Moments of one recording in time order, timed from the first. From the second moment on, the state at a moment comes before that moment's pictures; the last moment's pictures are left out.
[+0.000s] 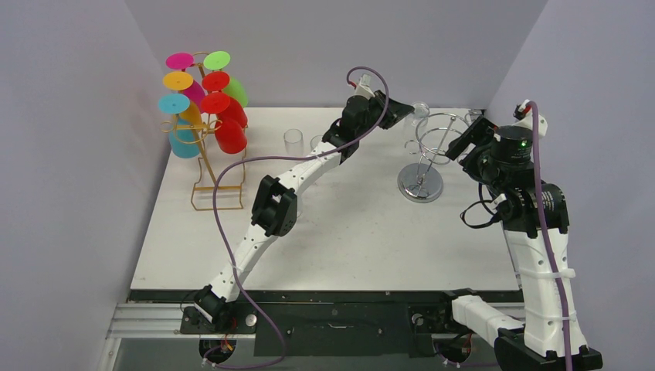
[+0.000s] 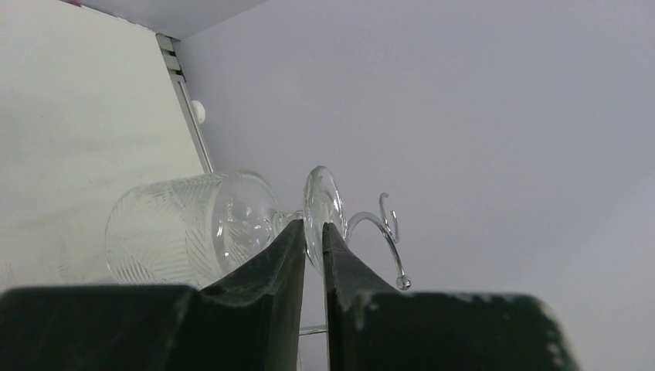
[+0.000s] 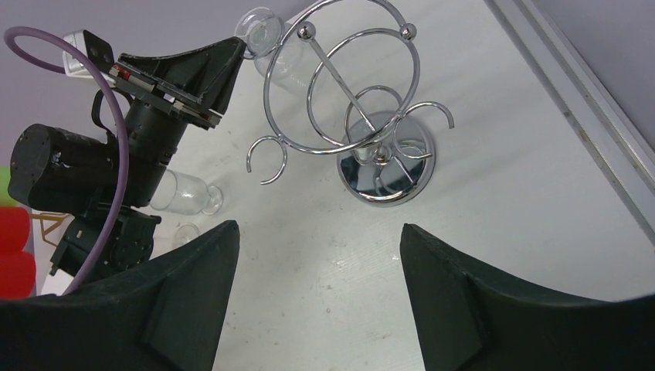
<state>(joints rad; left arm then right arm) -0.71 2.68 2.57 0.17 0.19 -1.24 0.14 1.02 1.51 -0.96 0.26 0.58</state>
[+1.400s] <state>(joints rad) -0.72 2.66 2.51 0.23 0.11 -1.46 0.13 1.01 1.49 -0.96 0.26 0.58</state>
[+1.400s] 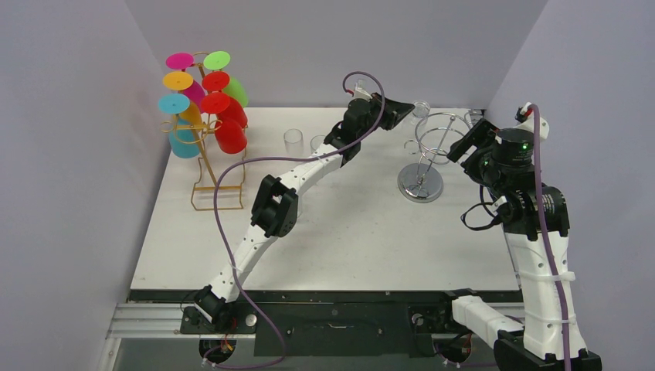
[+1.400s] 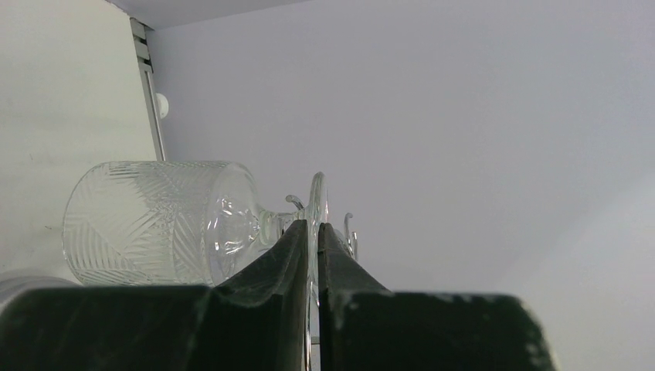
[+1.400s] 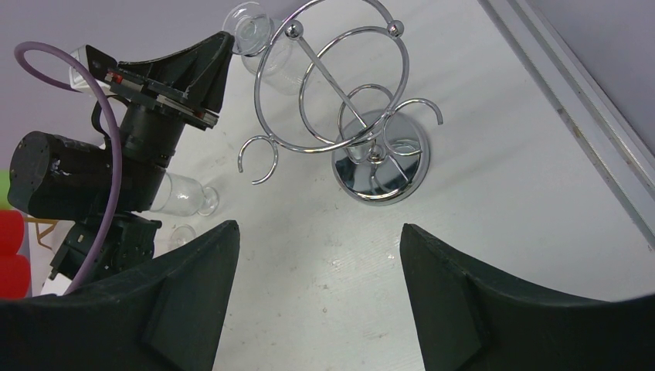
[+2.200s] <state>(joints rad) -0.70 2.66 2.54 0.23 0.08 -1.51 0.13 1.01 1.48 -0.96 0.26 0.58</state>
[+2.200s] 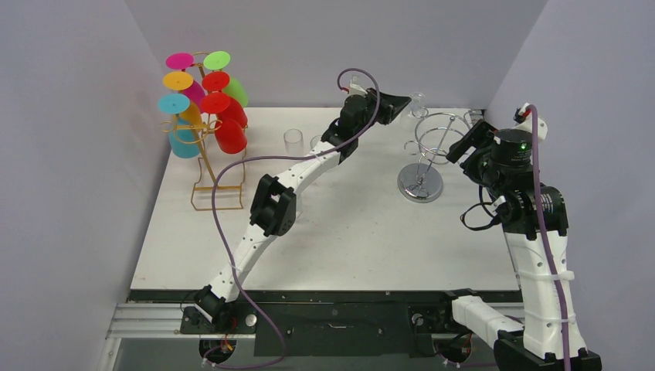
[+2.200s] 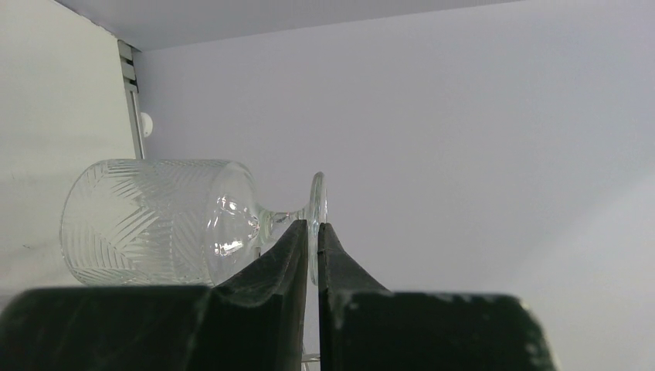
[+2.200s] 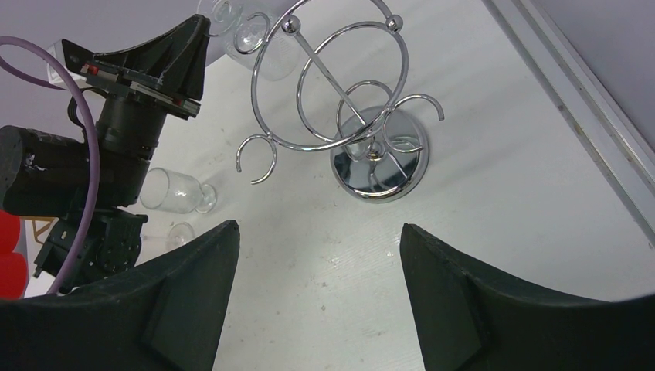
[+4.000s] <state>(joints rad) -0.57 1.92 1.86 0.29 0.30 -1.78 0.24 1.11 1.19 -0.18 -0.08 0.76</state>
